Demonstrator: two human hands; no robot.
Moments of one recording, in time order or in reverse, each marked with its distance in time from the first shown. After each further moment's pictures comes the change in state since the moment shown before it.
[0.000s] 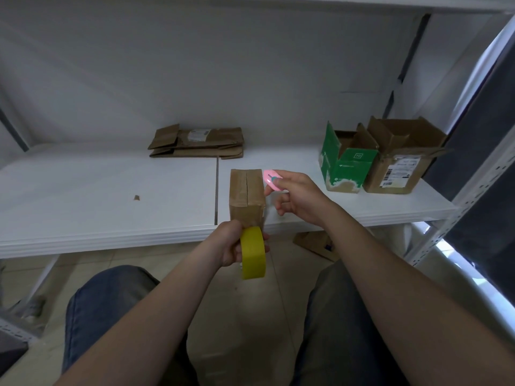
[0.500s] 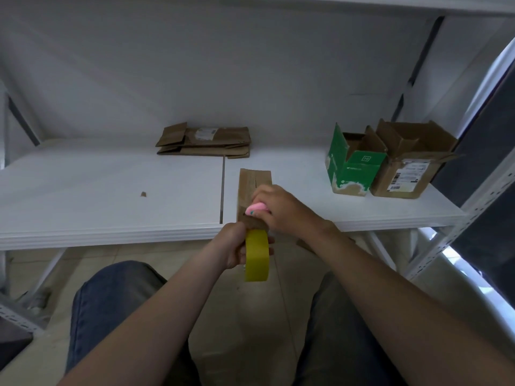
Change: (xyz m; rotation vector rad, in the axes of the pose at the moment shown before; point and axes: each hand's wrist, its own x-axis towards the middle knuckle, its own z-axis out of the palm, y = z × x) left_hand 0.000 -0.006 -0.002 -0.031 -0.007 0.002; right_hand 0.008 0.030 0.028 -1.073 -0.112 -0.495
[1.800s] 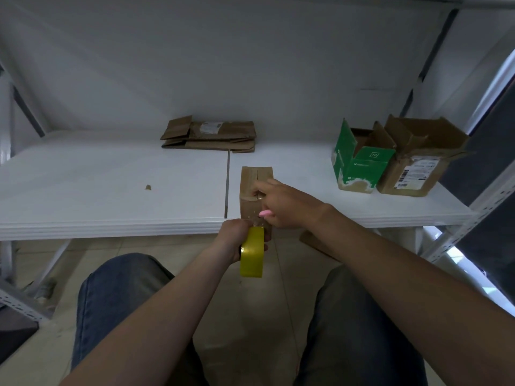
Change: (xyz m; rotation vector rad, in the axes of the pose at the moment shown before) left_hand 0.013 -0.009 -0.009 -0.092 0.142 0.094; right_hand 0.013 0.003 -0.006 -0.461 -0.217 -0.195
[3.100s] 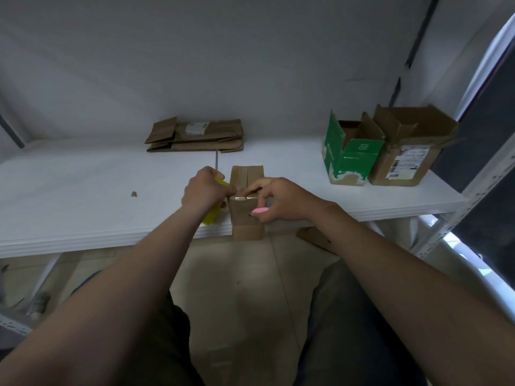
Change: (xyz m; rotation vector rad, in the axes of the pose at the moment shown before) left_hand 0.042 0.084 -0.017 0.888 0.469 0.421; right_hand -0.009 0.021 -0.001 0.675 0.042 0.185
